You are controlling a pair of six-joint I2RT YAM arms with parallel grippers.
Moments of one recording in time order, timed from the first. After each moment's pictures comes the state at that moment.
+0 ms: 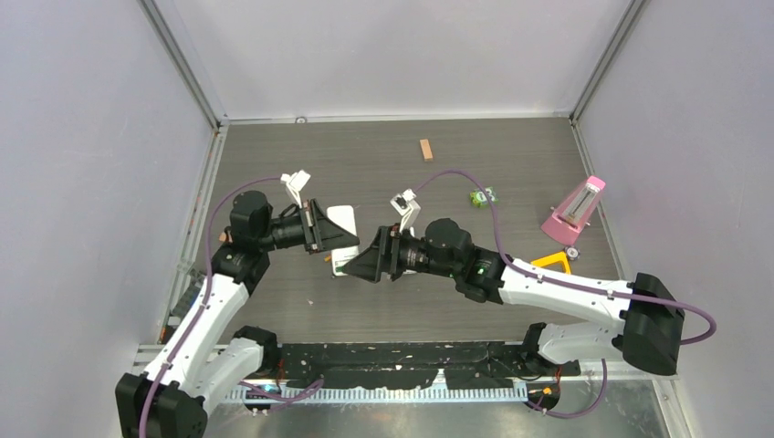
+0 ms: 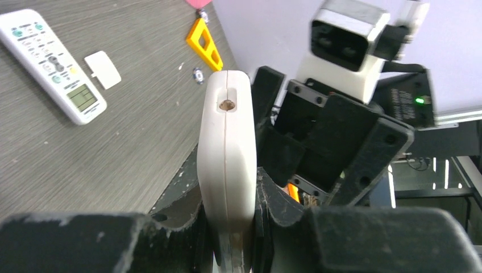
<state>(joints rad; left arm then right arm) -0.26 0.89 0.68 -0.10 0.96 -0.86 1.07 1.22 0.82 0.23 -0.18 0.90</state>
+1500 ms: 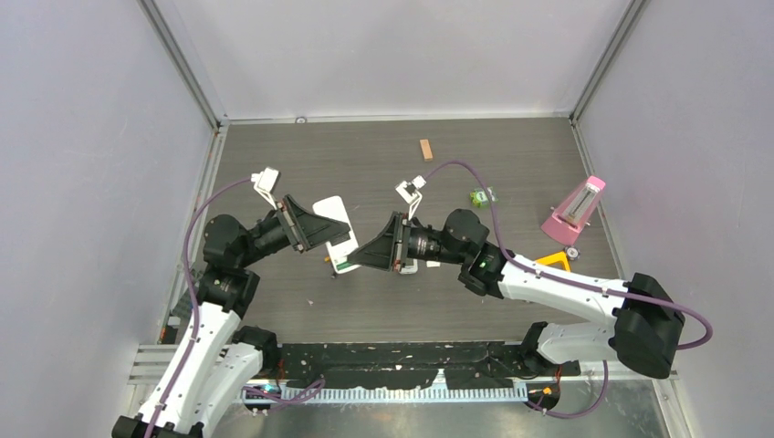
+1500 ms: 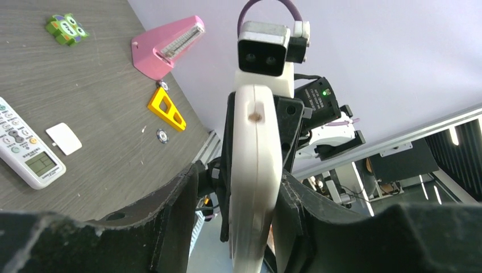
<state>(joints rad) -0.24 0.67 0.62 0.21 0.85 -1.15 0.97 1.23 0.76 0.59 -0.46 0.98</state>
